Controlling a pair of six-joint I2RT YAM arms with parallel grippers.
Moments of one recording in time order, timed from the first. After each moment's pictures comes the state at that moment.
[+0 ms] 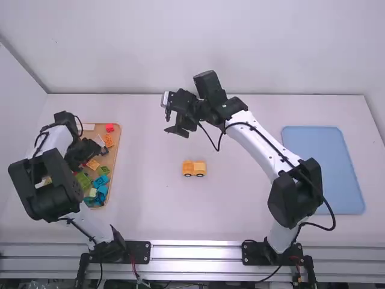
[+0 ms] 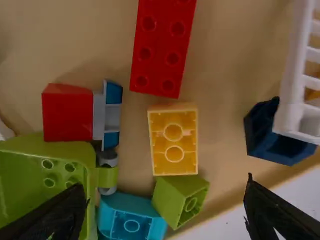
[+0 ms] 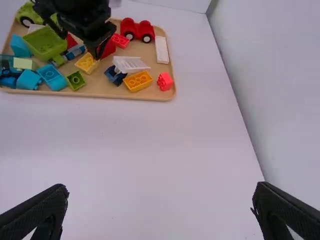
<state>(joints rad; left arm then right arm) 0.50 1.81 1.24 -0.86 -0.07 -0.50 0.55 1.84 1.65 -0.52 -0.61 -0.79</state>
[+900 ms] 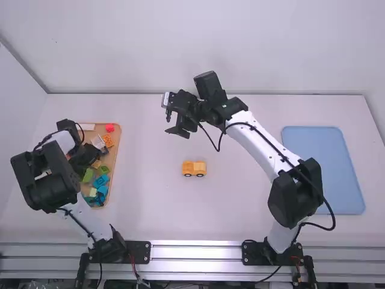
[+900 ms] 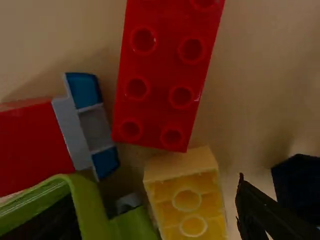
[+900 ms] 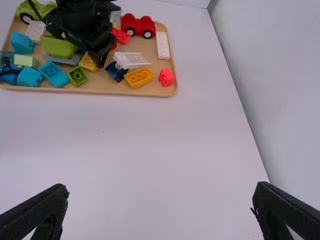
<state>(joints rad) 0.53 1.92 1.20 -0.72 -0.04 -0.49 0.55 1.84 1.64 -0.53 -0.61 -0.79</state>
